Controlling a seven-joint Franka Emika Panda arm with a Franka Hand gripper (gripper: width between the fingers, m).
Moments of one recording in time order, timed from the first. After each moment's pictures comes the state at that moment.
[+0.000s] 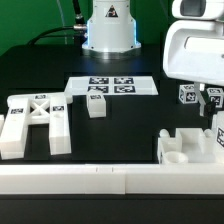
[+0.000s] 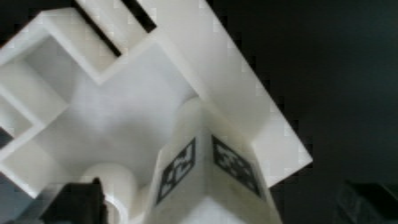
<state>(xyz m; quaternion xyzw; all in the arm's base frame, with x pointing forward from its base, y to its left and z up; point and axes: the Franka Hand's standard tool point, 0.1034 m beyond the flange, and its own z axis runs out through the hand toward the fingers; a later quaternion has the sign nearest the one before) 0.679 0.121 0.078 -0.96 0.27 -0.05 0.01</state>
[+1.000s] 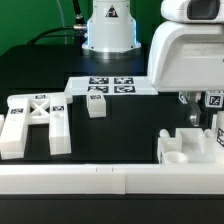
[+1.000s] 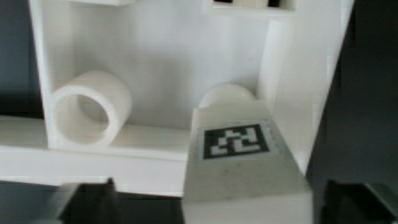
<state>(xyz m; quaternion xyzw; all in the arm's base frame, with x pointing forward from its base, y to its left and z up) 0.681 0.106 0.078 -1.00 -0.03 -0.05 -0.01</state>
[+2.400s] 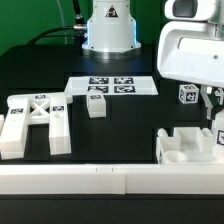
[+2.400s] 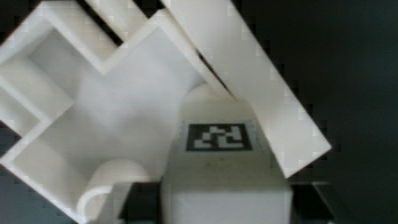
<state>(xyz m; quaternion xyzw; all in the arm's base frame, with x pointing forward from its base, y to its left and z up) 0.679 0.112 0.077 -0.92 0.38 -0.04 0.01</state>
